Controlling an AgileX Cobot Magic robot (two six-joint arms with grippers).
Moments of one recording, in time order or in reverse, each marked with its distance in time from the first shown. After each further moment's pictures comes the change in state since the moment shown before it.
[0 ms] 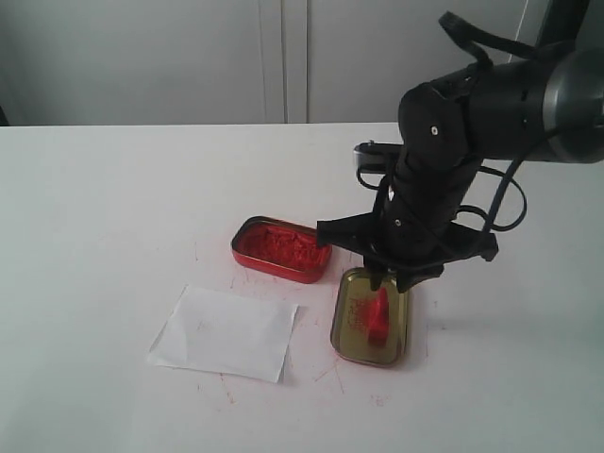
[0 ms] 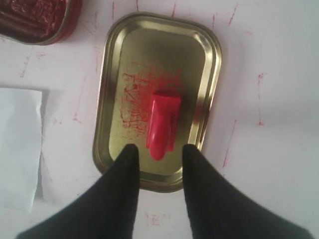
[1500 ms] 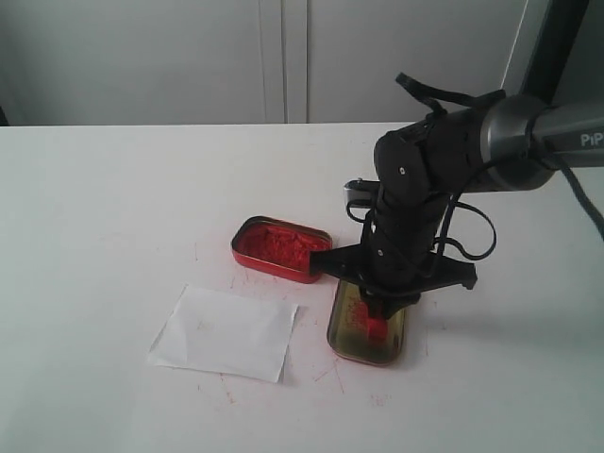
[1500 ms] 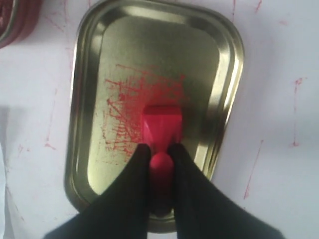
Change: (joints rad) left arm 0.000 0.000 0.000 0.000 0.000 0.000; right arm 0.000 0.143 -0.006 0.018 -0.067 0.015
